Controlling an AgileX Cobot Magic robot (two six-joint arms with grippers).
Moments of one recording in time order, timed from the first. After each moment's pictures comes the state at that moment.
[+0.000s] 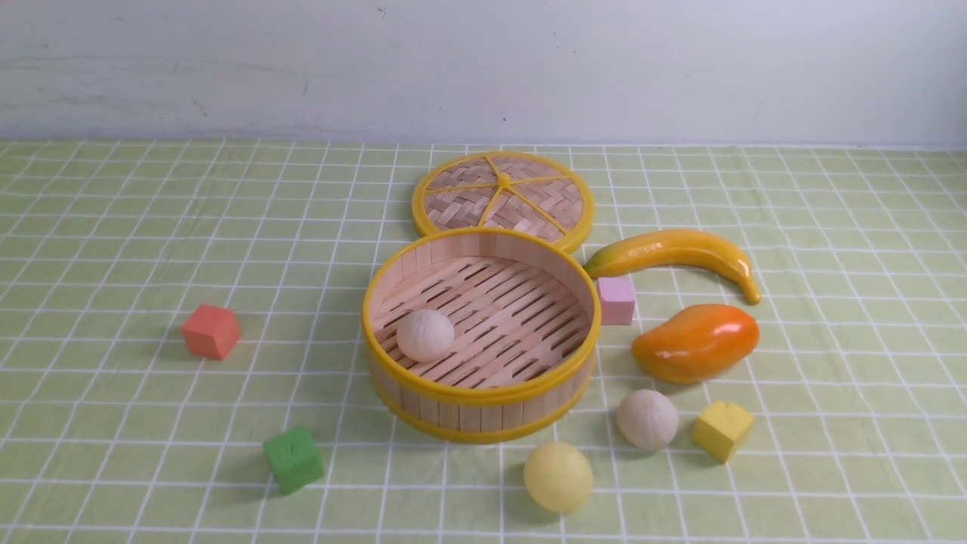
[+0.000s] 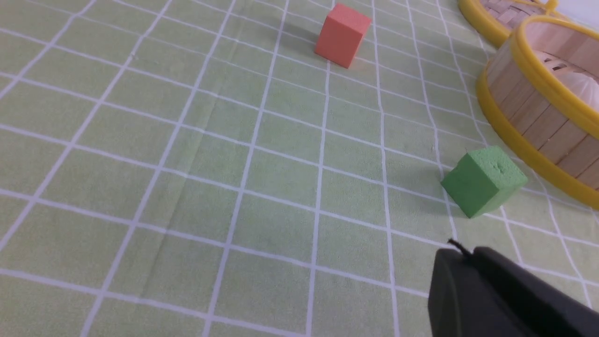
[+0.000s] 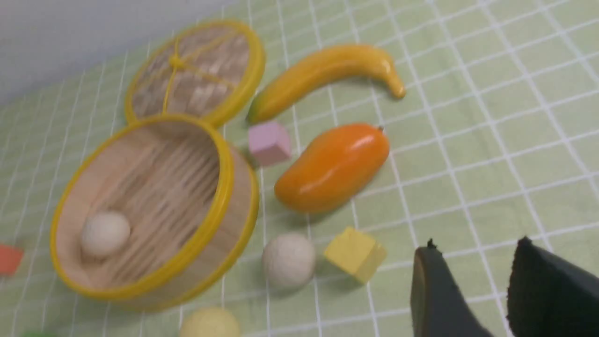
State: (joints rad) right arm 0.02 0.78 -0.68 0.32 0.59 0.12; left arm -0.11 -0.01 0.03 0.08 0.39 -0.44
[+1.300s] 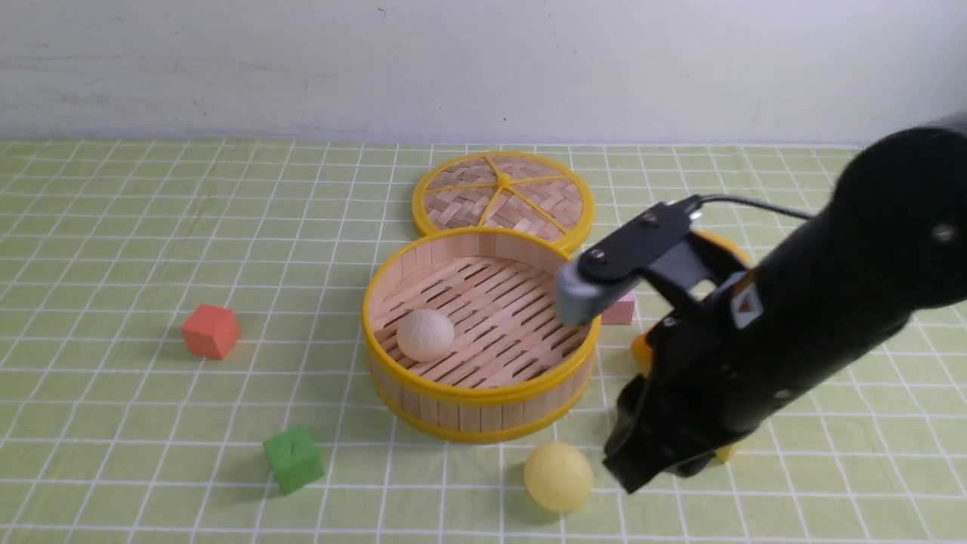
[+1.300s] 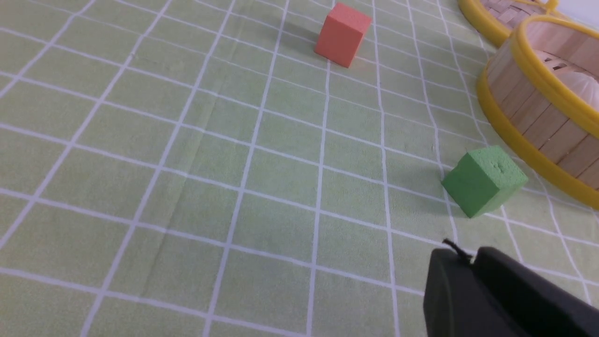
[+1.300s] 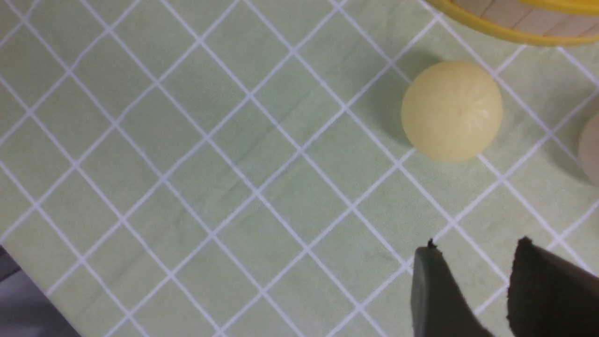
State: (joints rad) right arm 0.66 1.50 -1.18 0.21 0.92 -0.21; left arm -0.11 -0.01 0.03 0.08 0.39 -0.44
